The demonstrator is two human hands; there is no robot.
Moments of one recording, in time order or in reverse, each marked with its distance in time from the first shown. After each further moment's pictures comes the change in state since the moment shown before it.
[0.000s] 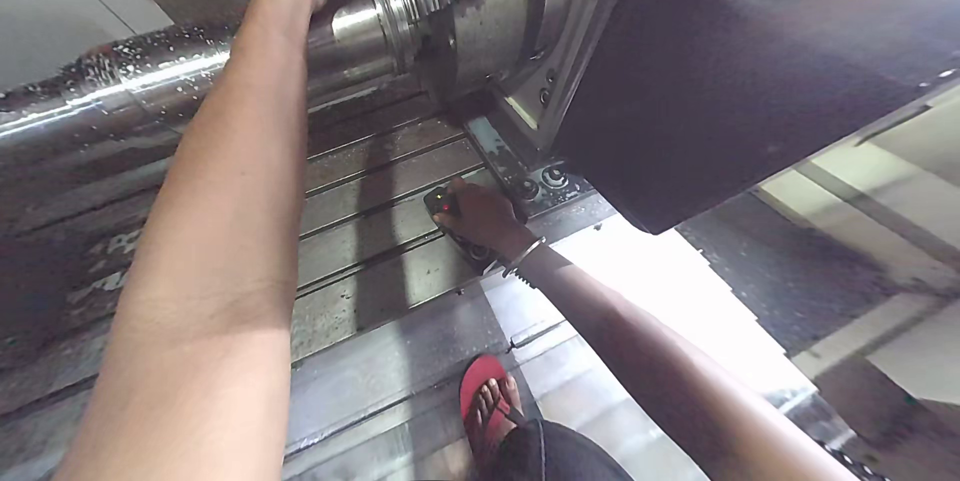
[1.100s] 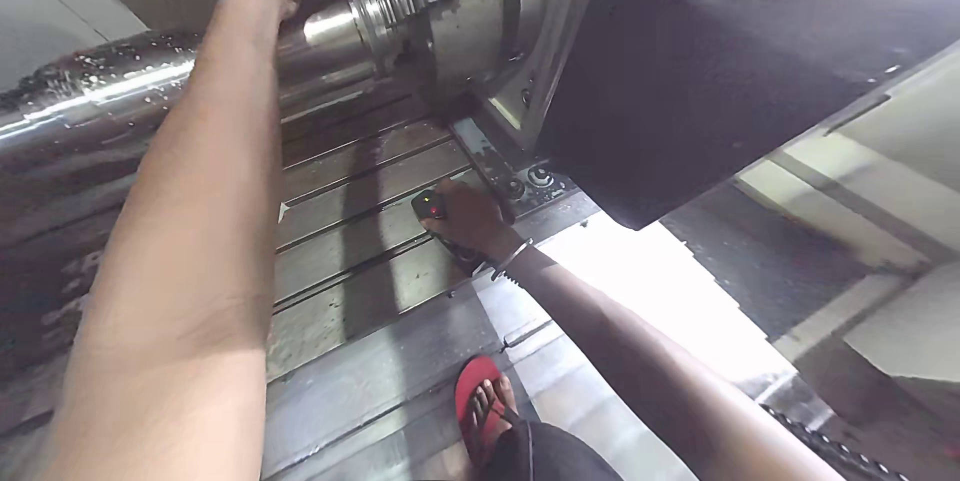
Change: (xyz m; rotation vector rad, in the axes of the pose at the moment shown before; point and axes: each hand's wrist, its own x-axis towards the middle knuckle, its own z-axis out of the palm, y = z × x) left_hand -0.004 -0.001 0.000 -0.088 -0.064 -0.041; right_hand 0.003 0.007 0.008 0.050 0.086 -0.025
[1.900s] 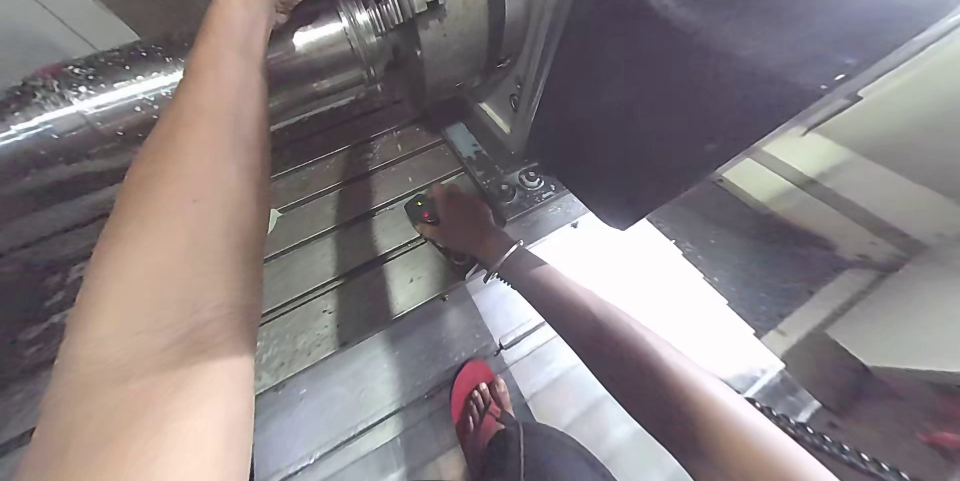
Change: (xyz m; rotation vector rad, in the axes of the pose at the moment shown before) left_hand 0.005 -0.007 -0.005 0.099 0.003 0.120; right_hand -0.007 -0.008 -0.008 0.000 -0.044 0.017
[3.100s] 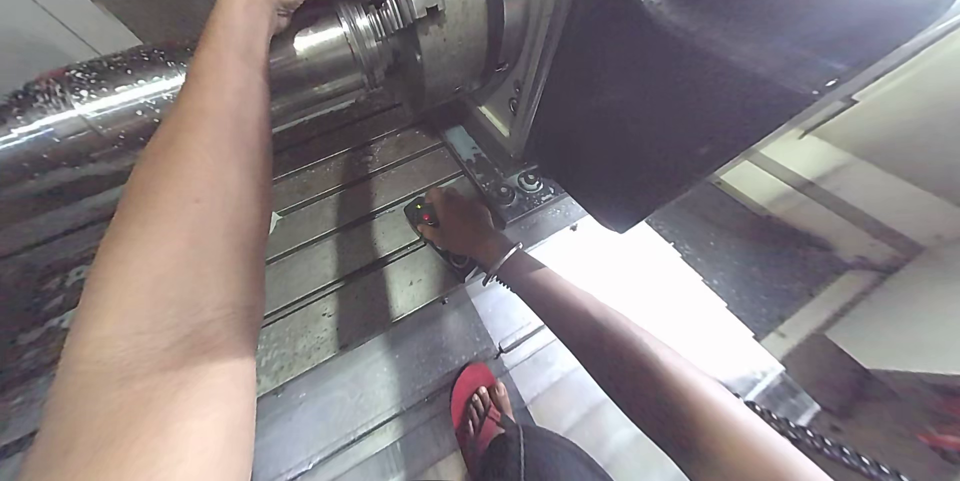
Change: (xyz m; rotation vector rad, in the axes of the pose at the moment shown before) left_hand 0.002 0.001 0.001 -0.080 0.035 -0.015; right_hand 0.001 0.001 0.000 -0.023 -0.014 -0.020
